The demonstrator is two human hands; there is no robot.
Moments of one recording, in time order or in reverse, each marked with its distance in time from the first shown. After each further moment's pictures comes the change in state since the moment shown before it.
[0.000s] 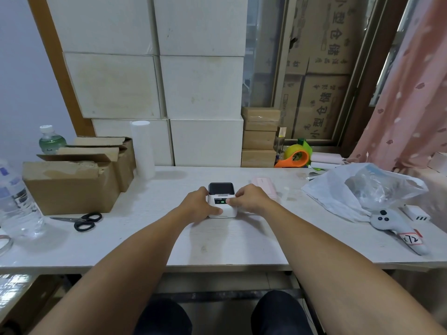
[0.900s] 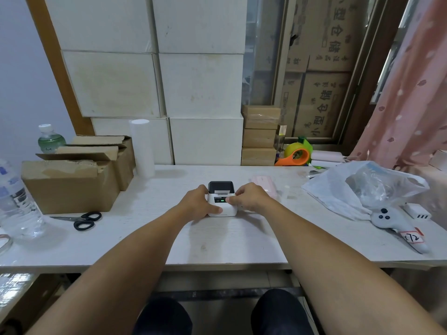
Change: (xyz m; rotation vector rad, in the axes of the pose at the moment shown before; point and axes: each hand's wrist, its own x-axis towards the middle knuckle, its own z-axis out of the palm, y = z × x) left_hand 0.001 -0.002 -0.001 -0.017 -0.006 -0.014; right_hand -0.005 -0.003 -0.002 0.039 0.003 0.014
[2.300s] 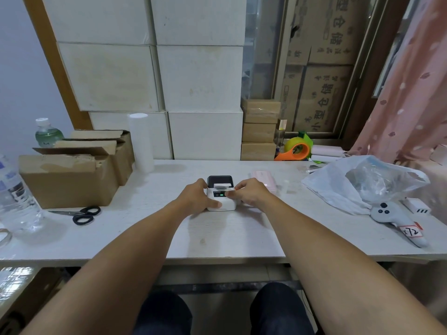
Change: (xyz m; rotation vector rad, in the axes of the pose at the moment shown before) left_hand 0.002 0.000 0.001 0.042 0.020 -0.017; right_hand -0.004 0.003 0.003 0.170 0.014 0.040
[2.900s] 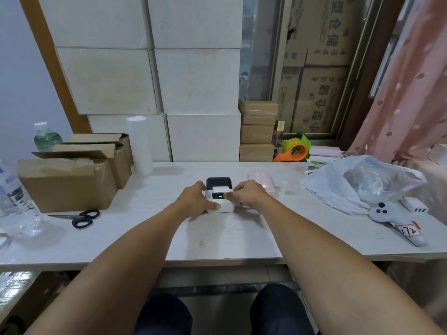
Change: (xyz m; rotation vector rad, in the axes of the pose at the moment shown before) left_hand -0.002 0.000 0.001 -0.032 0.003 0.001; right_hand -0.006 -0.004 0.000 -0.026 0.004 0.022
